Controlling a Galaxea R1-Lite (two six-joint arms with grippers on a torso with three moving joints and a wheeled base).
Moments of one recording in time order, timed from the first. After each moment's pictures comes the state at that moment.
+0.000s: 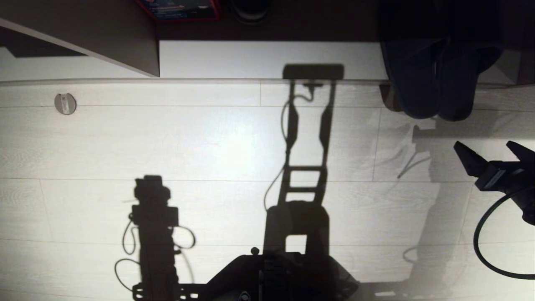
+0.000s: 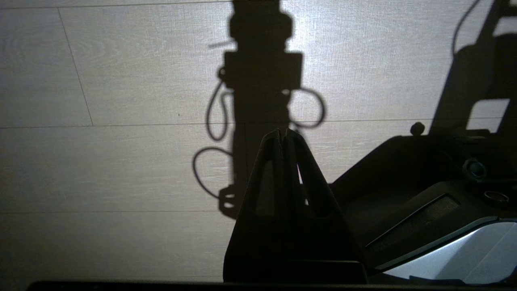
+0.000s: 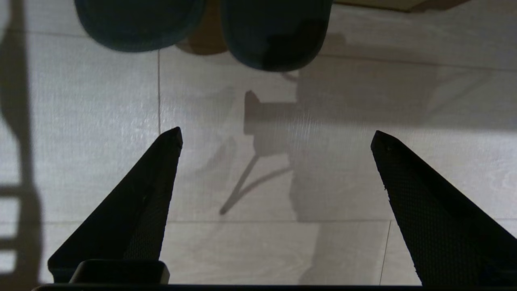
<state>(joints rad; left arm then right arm) 0.00 0.00 0.00 0.00 -0.01 0.01 -0.15 1.48 -0.29 -1.39 0.01 -0.05</state>
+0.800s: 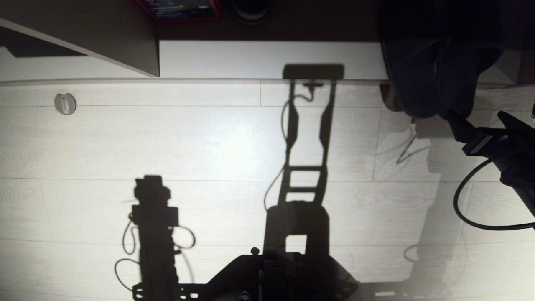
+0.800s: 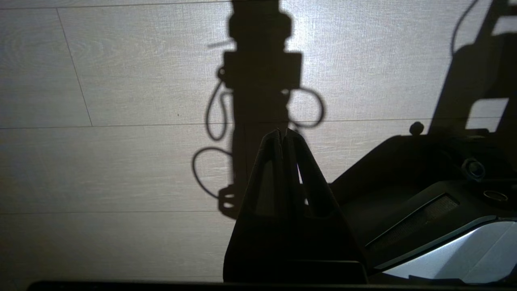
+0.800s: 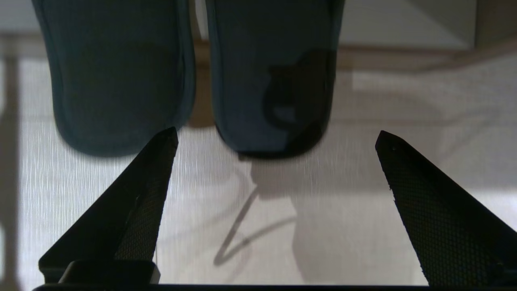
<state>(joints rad) 0.00 0.00 0.00 0.00 -0.01 0.01 -0.15 1.63 -0.51 -1.45 0.01 0.01</state>
